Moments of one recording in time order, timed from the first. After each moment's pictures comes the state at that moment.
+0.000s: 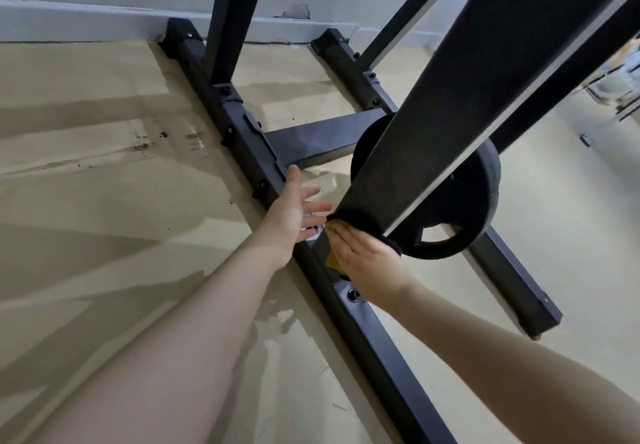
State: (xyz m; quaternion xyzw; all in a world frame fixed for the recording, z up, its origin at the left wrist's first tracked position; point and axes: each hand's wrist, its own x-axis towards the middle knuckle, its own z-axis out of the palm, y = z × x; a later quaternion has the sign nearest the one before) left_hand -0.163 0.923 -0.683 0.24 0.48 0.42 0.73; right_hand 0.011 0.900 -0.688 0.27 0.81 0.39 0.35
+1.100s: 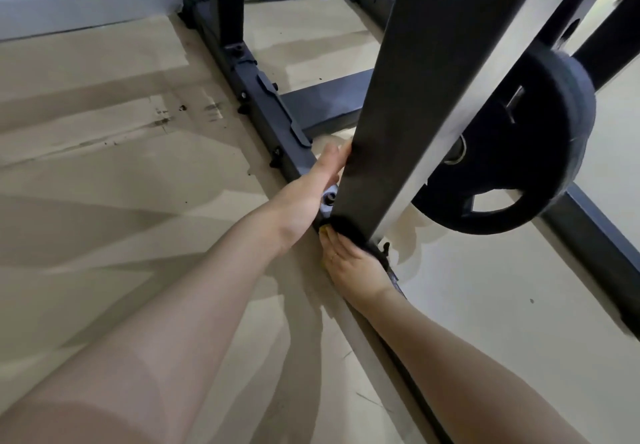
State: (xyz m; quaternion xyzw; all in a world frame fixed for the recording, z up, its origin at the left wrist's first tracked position) left_hand -0.135 0.915 -0.696 0.47 0.46 0.34 0.67; right_hand 0.034 0.892 -0.823 0.21 0.87 0.33 0.30
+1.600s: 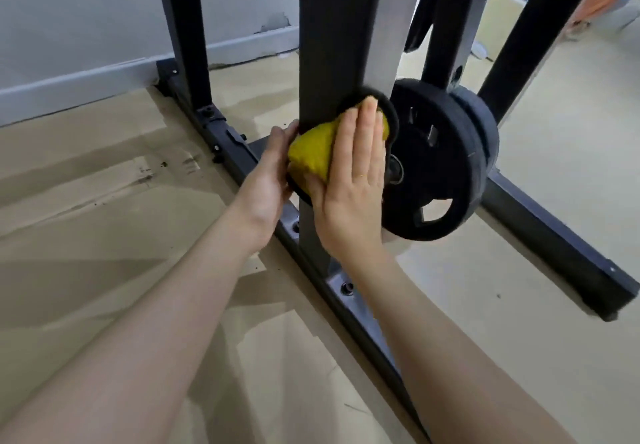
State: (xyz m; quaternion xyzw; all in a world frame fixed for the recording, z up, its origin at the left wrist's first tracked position) left_hand -0.119 0.918 -0.620 0.43 0.39 0.51 0.64; right_hand -0.005 0.921 -0.643 0.49 0.75 0.14 -0.42
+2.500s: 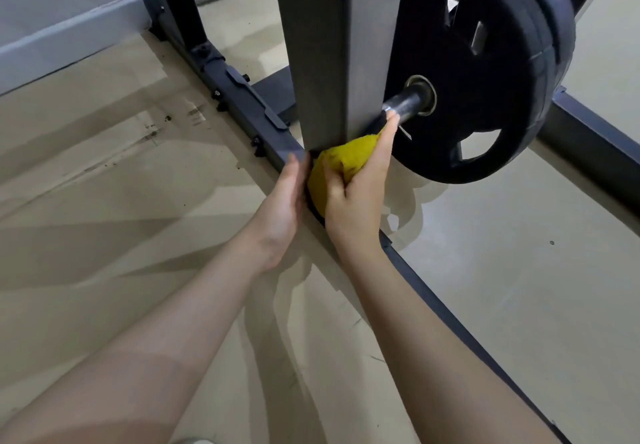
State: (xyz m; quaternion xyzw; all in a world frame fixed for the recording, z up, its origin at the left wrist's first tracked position) left_hand -0.094 0.884 -0.705 0.35 0.49 0.42 0.68; right_hand -0.006 0.896 -0.725 0.58 0.51 -0.31 -0.55
